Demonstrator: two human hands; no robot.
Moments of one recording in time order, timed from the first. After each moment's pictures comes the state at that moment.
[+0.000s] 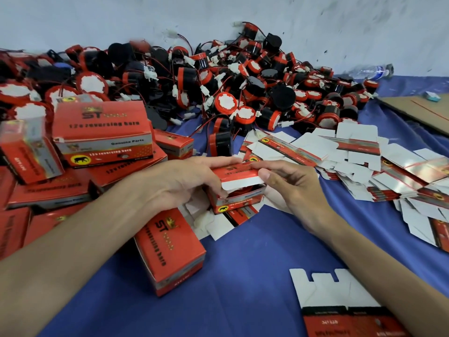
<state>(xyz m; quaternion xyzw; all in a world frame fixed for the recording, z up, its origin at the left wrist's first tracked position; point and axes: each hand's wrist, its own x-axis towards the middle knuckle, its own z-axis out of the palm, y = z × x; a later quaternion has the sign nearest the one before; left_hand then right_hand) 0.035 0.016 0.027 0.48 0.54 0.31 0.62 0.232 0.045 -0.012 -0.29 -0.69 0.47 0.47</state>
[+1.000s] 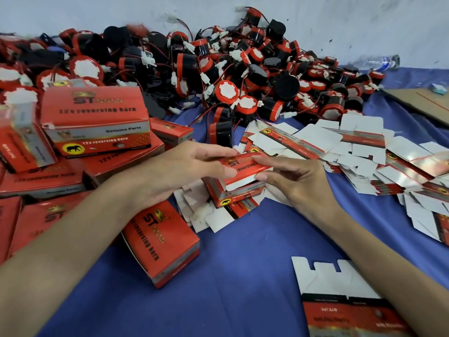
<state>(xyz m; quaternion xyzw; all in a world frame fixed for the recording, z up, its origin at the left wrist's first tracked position) 0.023 0.001 0.030 0.61 0.54 0.31 0.49 0.239 0.052 -0.017 -0.30 -0.74 0.40 0.44</state>
